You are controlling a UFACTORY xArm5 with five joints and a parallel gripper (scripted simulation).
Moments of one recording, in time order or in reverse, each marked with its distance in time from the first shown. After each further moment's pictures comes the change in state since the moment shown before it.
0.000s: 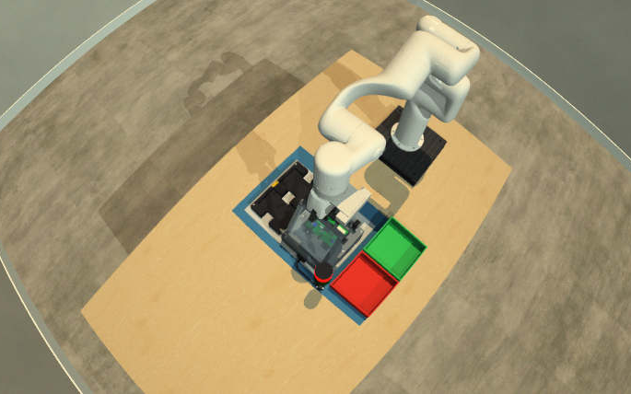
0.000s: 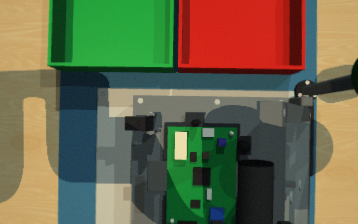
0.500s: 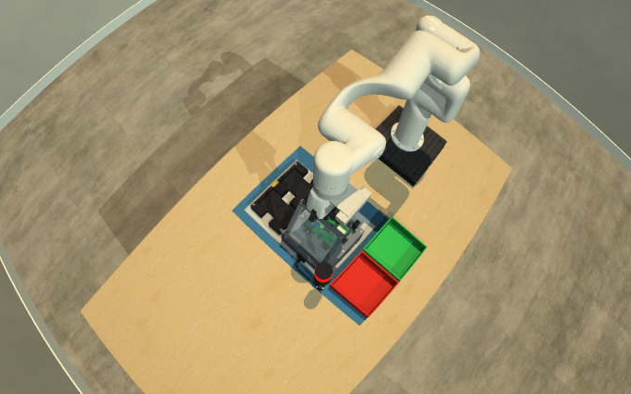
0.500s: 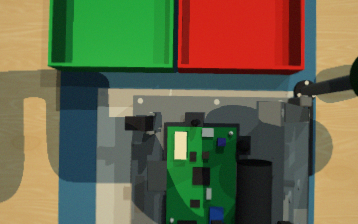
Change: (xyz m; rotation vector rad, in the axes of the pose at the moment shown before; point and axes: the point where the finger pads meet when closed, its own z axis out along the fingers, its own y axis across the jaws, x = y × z) arm 0.000 0.000 -0.002 0.000 0.000 0.000
